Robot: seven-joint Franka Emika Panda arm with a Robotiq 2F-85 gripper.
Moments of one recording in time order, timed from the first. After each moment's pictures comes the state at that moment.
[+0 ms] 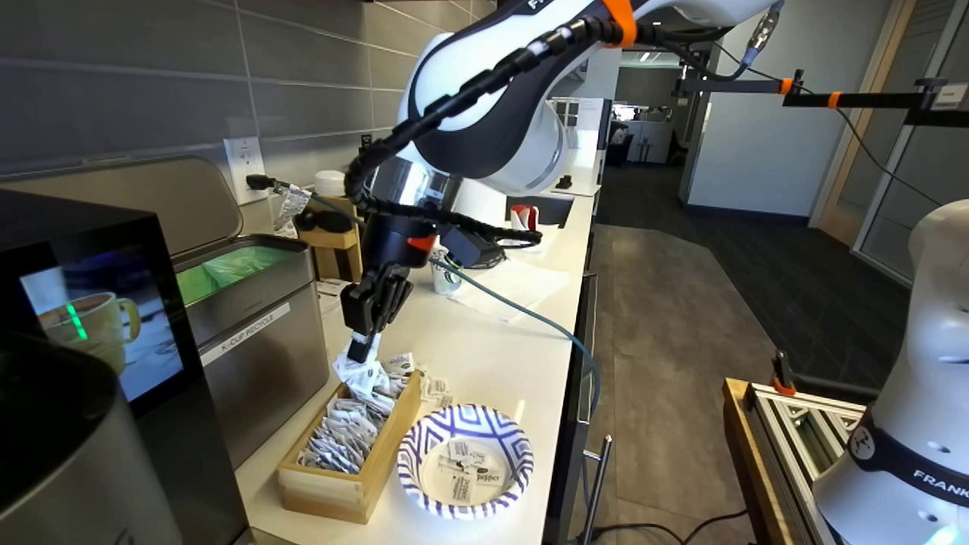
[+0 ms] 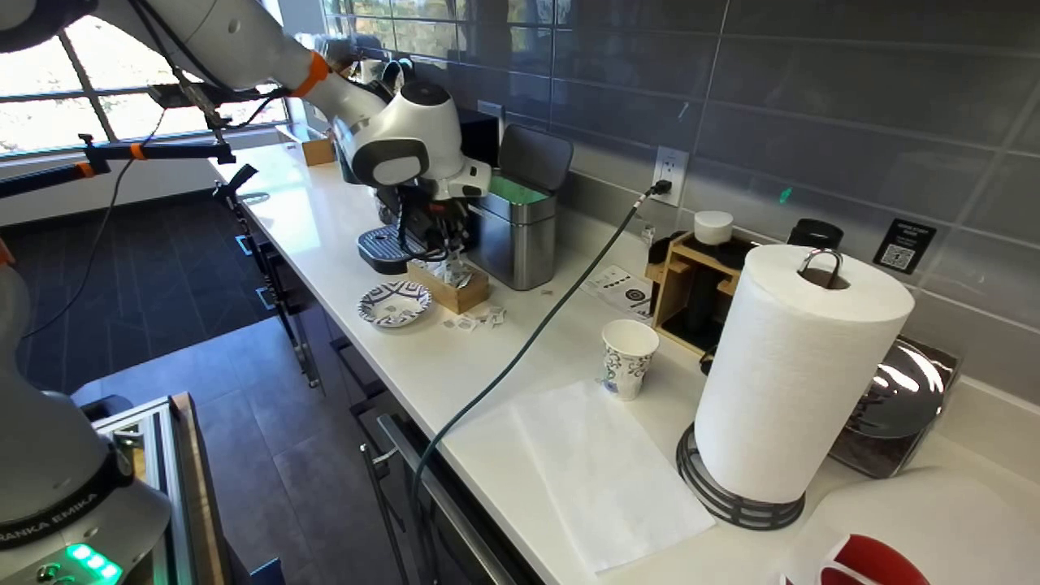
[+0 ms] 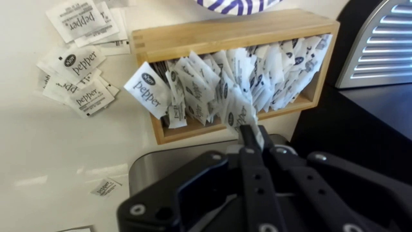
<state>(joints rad) -0.06 0.20 0.24 -2.12 0.42 2.58 -0.24</state>
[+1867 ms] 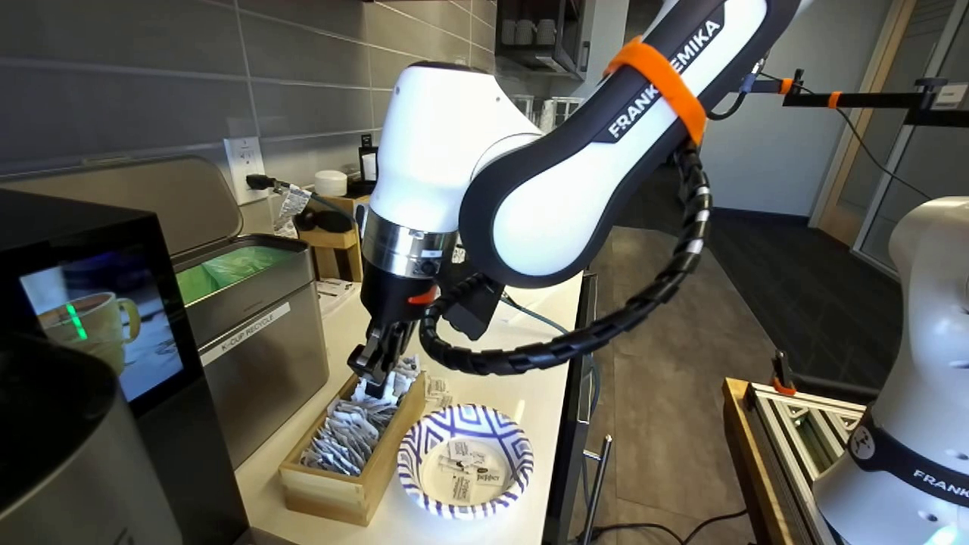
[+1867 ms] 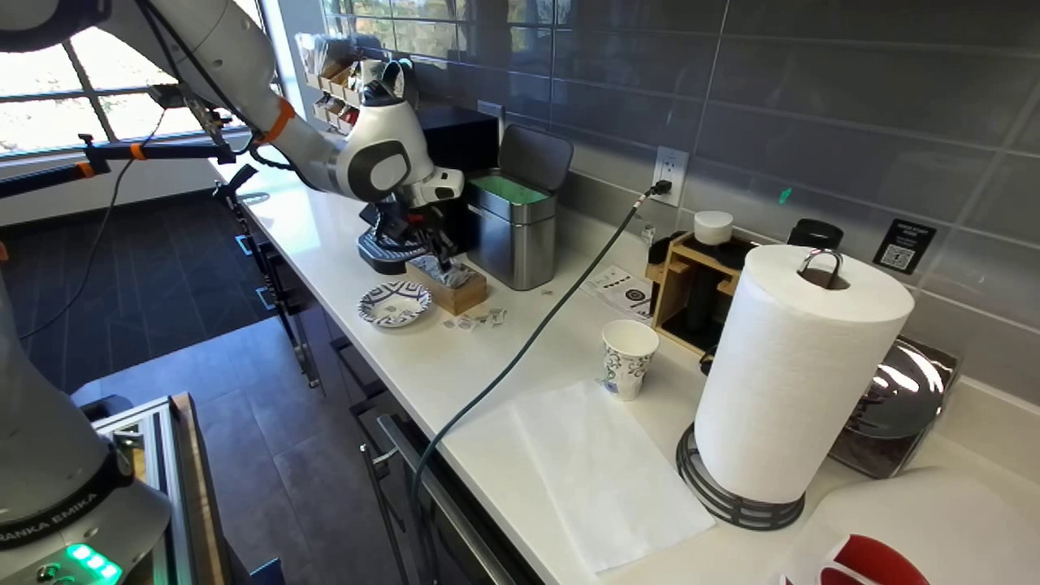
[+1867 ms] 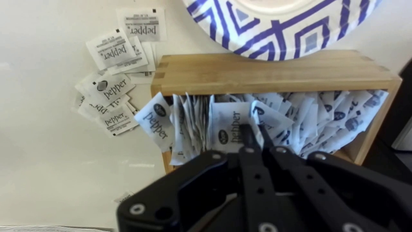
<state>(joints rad) 0.17 0.22 0.08 -2.19 -0.11 2.68 0.22</state>
